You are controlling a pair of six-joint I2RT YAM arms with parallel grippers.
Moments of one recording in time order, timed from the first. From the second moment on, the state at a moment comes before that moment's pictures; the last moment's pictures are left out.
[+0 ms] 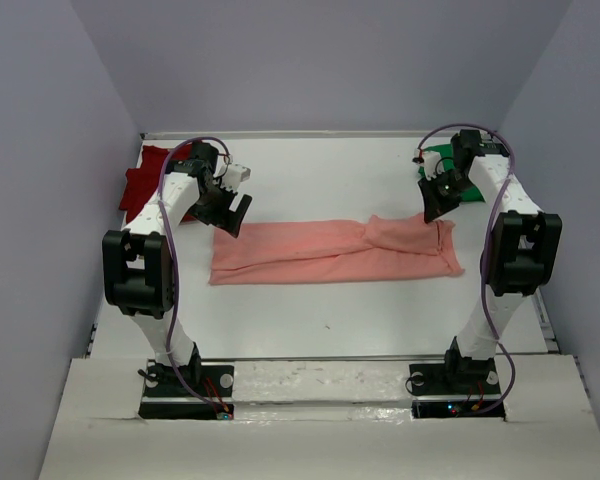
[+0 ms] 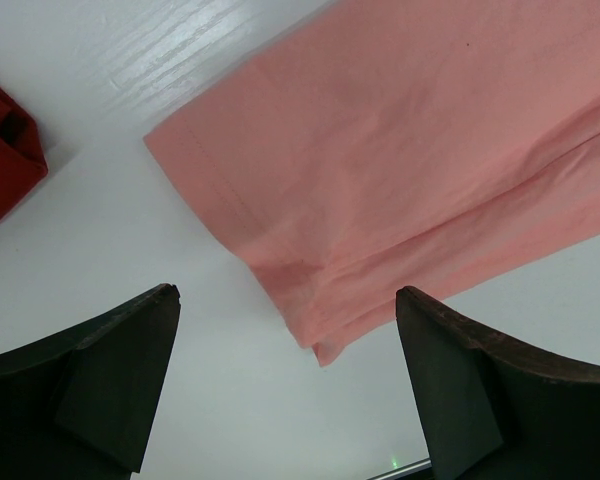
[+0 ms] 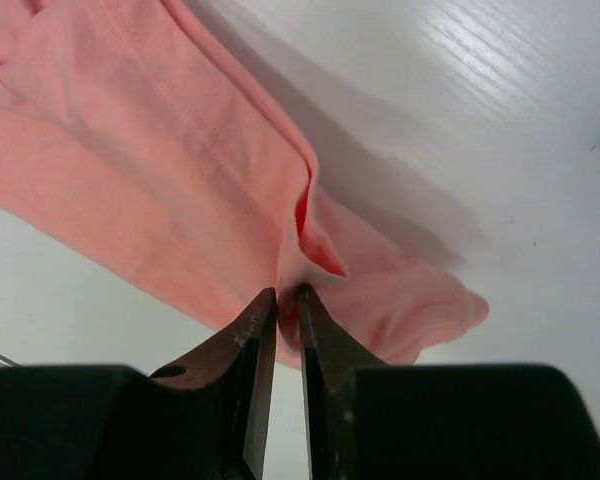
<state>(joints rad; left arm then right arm) -0.14 1.75 1.43 -0.93 0.18 0.33 -0.06 1.90 1.65 -1.10 -0.36 -0.54</state>
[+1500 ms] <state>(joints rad) -0.14 1.75 1.43 -0.93 0.17 0.33 -0.06 2.21 1.88 -1.02 -0.28 -0.50</state>
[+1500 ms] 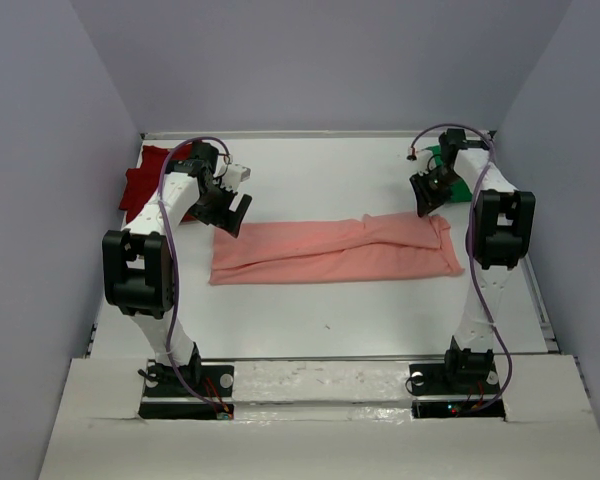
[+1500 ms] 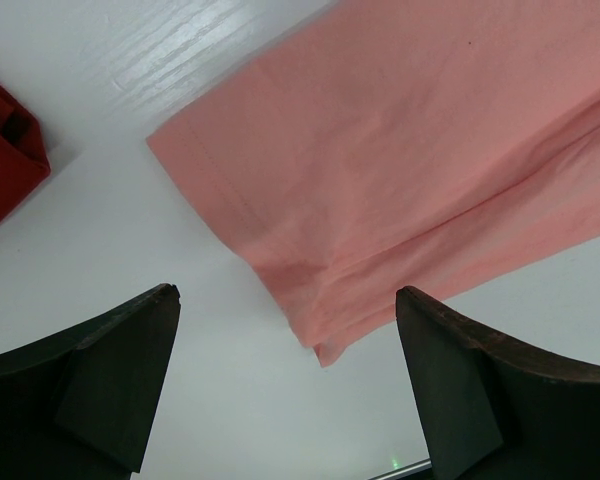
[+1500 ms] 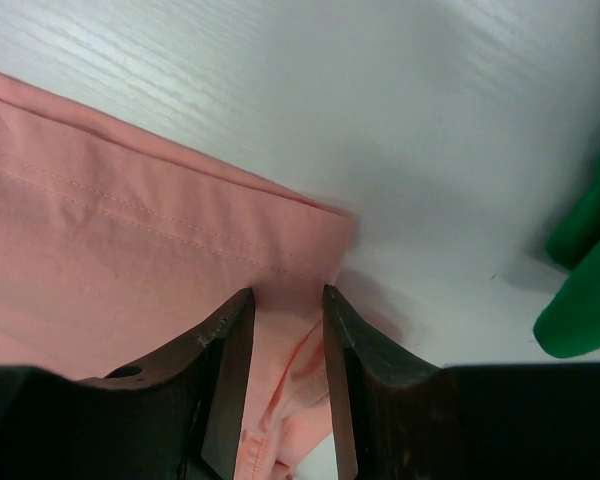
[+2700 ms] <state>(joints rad) -0.15 1.75 1.44 -0.93 0.17 0.32 -0.06 2.20 1.89 -0.90 -0.27 -0.51</state>
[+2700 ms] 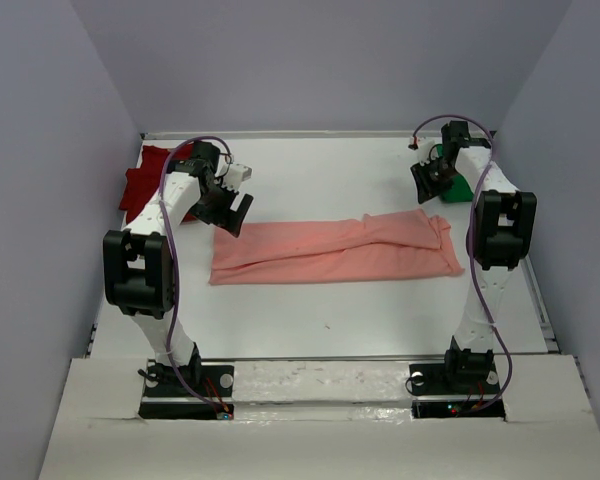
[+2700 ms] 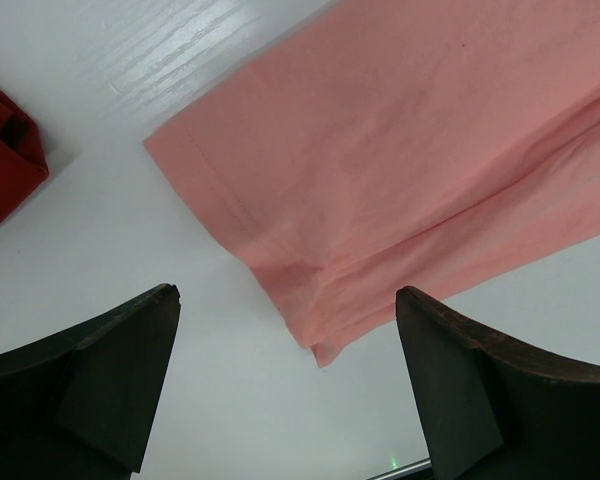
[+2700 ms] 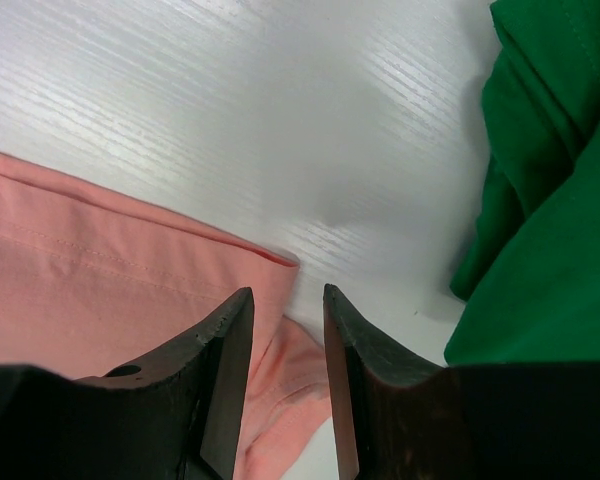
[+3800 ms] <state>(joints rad) -0.16 1.75 1.45 -0.93 0.17 0.32 -0.06 2.25 1.82 -0.85 -0.31 -0.50</state>
